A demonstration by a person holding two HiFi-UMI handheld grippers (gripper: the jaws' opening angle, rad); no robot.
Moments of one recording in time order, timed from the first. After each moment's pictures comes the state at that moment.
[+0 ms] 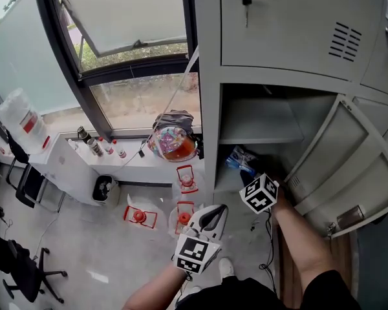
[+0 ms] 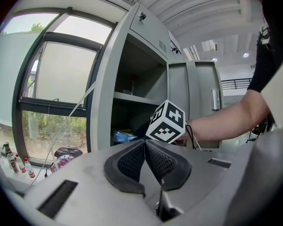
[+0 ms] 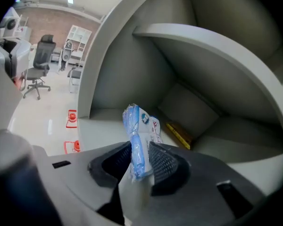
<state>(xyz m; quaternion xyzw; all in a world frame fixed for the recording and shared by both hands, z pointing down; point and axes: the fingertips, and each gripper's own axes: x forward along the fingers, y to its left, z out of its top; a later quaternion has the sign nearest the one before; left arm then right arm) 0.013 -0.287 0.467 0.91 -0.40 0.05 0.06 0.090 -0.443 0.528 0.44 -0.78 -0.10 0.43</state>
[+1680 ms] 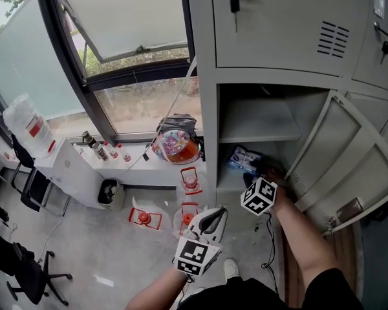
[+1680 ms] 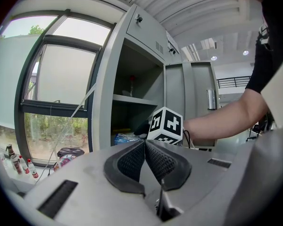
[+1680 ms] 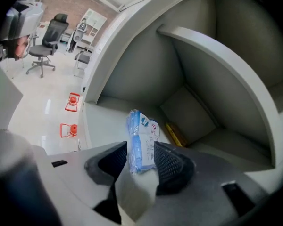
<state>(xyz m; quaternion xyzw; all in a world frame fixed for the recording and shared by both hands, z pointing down) 0.007 -0.266 0.465 0.91 -0.41 0.06 0.05 0.097 -0.433 0.535 0.42 -0.74 -0.18 0.48</state>
